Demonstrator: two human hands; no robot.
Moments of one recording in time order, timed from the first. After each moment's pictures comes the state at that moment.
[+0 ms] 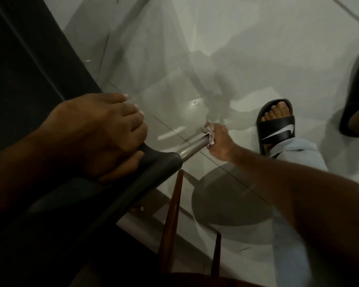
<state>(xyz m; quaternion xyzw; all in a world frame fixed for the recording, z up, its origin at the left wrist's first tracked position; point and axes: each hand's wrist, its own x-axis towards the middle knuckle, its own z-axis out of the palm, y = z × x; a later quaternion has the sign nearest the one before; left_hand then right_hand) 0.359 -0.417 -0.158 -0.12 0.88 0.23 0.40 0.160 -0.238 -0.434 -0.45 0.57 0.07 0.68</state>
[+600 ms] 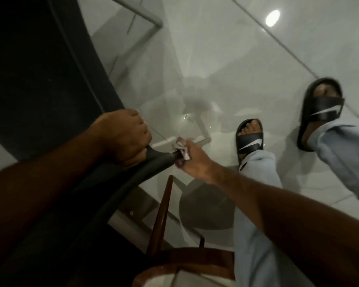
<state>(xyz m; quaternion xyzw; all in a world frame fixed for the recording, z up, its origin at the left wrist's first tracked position) 0.331 -0.427 -0.124 -0.12 0.82 0.21 0.51 0.146 -0.308 -0.235 -0.36 0.50 0.05 0.78</state>
